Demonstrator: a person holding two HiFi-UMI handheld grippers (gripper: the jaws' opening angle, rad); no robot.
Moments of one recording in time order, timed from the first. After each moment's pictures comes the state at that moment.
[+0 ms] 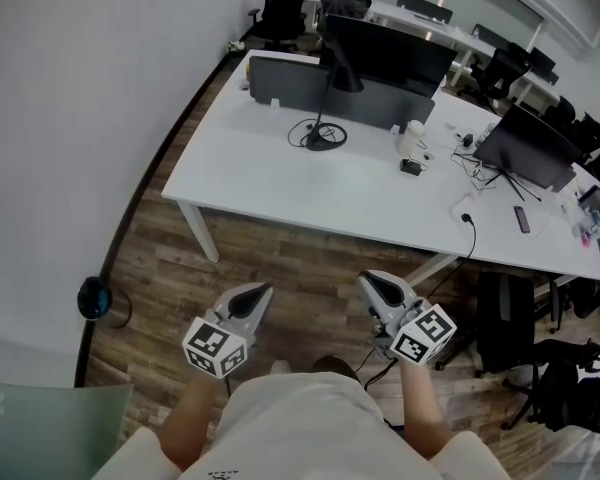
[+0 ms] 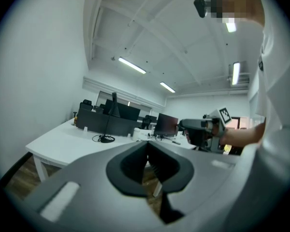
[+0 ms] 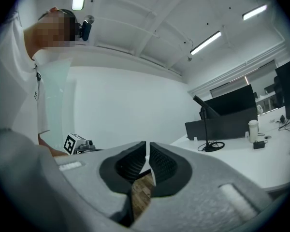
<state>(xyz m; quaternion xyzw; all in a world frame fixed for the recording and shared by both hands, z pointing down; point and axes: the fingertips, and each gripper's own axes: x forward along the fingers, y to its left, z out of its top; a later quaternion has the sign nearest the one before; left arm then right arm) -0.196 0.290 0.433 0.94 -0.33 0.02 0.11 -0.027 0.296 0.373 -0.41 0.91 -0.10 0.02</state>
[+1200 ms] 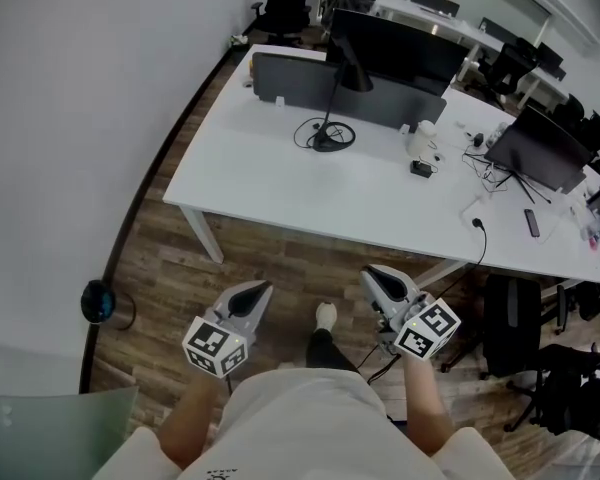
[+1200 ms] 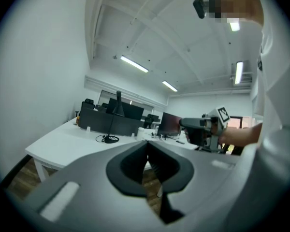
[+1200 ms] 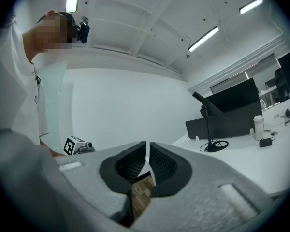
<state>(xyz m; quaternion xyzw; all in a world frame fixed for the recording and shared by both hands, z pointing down) -0.206 0.240 0.444 0.93 -0.34 0.02 0.12 -0.033 0.238 0.382 -0.40 0.91 -0.12 0.03</state>
